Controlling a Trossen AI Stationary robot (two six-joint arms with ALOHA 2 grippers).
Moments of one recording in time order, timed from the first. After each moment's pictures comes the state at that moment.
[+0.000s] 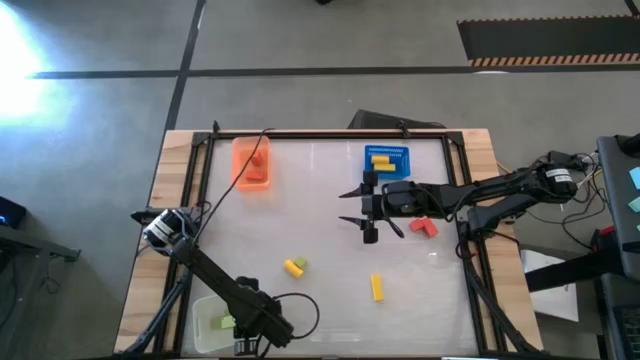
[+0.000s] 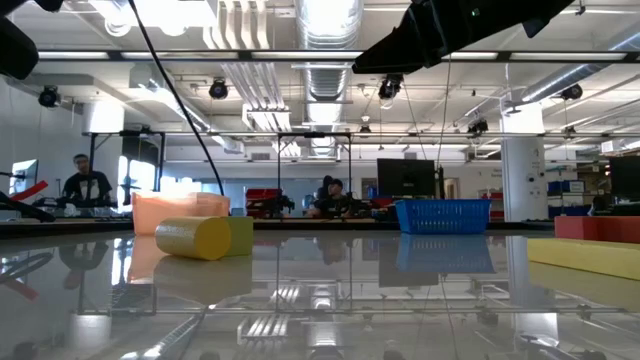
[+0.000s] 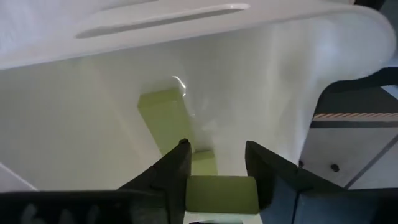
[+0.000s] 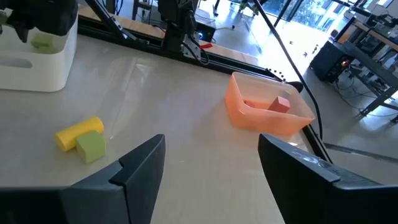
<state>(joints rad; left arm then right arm) -0.70 1.99 1.60 -1.29 0.34 -0.76 0.05 1.33 0.79 0.21 0.13 -0.27</state>
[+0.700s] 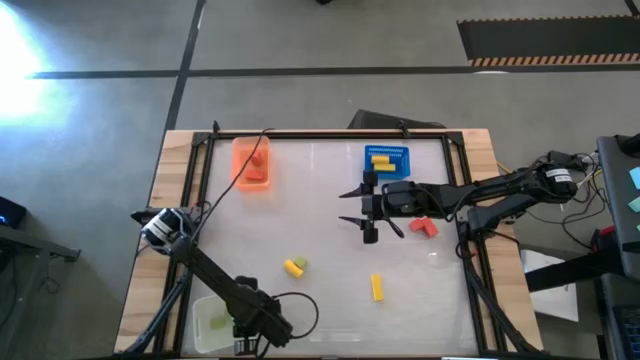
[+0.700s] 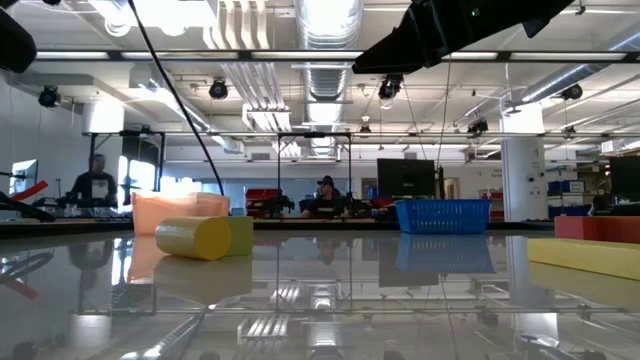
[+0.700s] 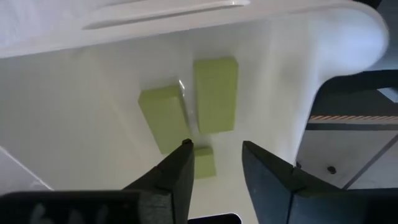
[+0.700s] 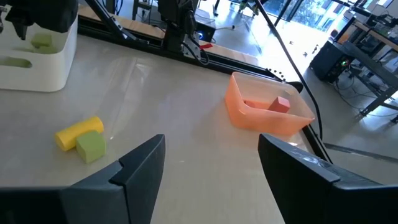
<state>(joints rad) -0.70 1.98 1.59 -1.29 0.34 -0.78 0.05 1.33 0.79 0.21 0.13 -0.27</state>
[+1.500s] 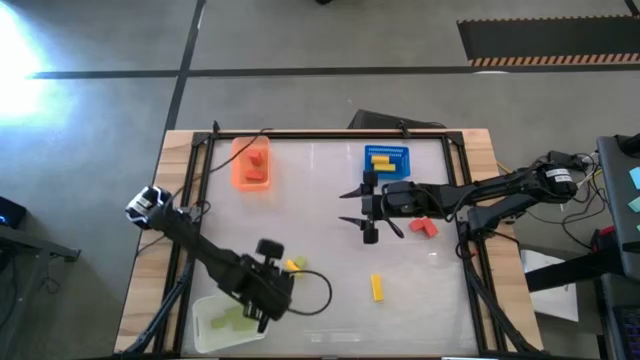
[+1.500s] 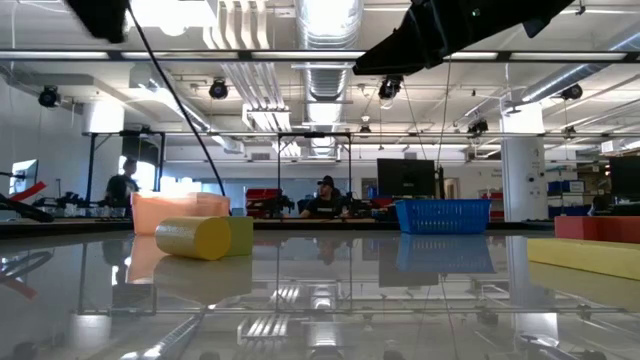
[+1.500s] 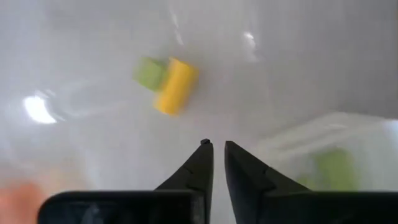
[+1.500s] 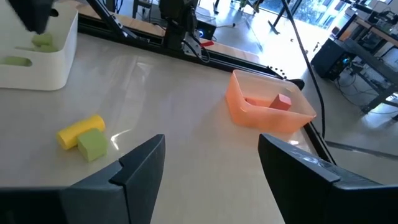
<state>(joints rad) -0.60 1.76 1.62 -1.27 -0.23 -0.35 0.05 1.33 0.79 0.21 0.13 -0.26</state>
